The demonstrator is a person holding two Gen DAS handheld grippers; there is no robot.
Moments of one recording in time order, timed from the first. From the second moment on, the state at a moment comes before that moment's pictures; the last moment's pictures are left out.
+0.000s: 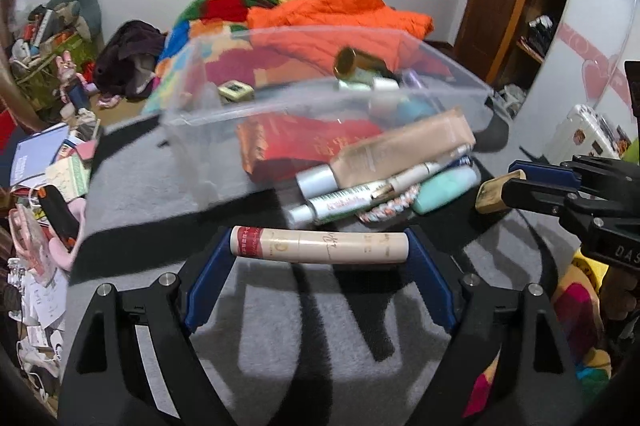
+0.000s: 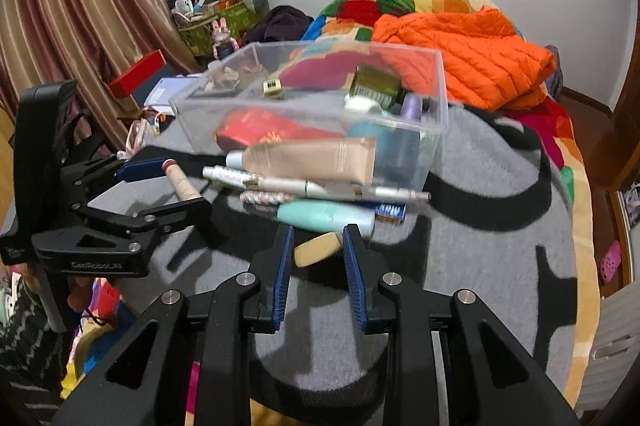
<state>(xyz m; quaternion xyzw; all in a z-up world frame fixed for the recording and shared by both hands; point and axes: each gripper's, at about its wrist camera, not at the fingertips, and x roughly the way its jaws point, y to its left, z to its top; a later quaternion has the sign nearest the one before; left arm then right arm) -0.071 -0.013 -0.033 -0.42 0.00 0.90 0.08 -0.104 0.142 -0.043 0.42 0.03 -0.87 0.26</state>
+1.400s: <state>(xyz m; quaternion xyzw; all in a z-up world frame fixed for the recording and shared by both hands) -0.149 -0.032 0.001 -0.39 -0.02 0.92 0.03 -0.205 0.100 -0.028 0.41 0.03 -0.89 0.21</state>
